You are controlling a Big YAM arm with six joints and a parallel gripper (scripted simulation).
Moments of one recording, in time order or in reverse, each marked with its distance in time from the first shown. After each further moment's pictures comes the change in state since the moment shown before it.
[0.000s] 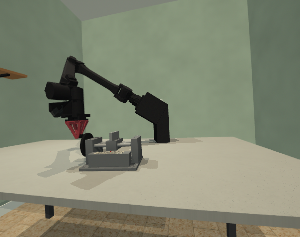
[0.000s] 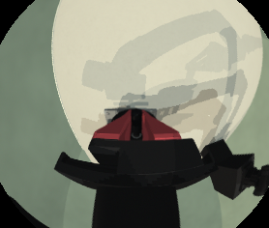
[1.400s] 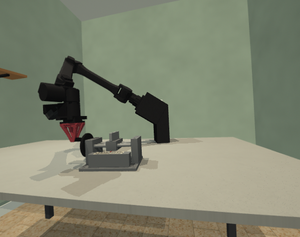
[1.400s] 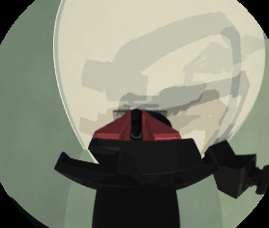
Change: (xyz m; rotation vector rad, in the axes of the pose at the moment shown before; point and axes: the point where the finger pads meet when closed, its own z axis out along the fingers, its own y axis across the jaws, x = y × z) arm 0.000 0.027 0.008 -0.007 0.003 0.000
